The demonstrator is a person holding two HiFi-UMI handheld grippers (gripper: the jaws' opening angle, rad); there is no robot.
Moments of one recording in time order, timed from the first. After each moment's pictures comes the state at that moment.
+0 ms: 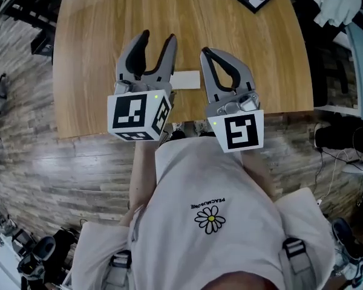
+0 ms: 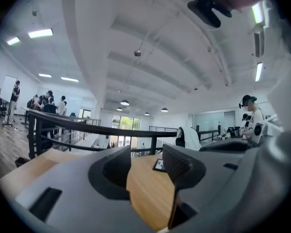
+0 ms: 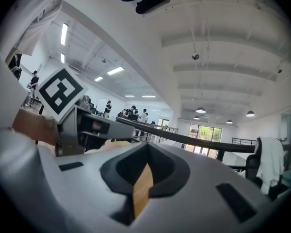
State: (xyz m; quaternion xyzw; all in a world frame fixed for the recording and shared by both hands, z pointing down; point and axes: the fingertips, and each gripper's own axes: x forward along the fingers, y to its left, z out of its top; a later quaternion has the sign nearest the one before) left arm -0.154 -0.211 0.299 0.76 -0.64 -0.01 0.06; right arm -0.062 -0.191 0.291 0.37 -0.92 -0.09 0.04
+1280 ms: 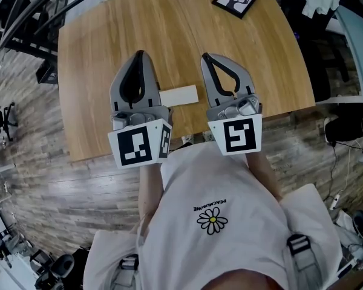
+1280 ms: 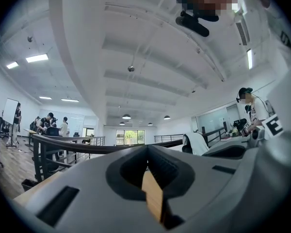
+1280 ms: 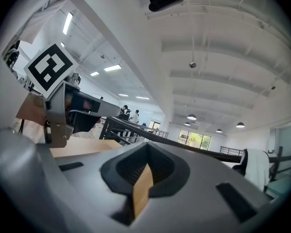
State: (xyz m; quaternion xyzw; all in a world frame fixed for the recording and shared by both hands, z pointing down) left arm -0.137 -0.204 0.242 0.74 -0.67 -0.02 -0.04; right arm -0.022 -0.213 0.281 0.41 -0.89 -0.16 0.08
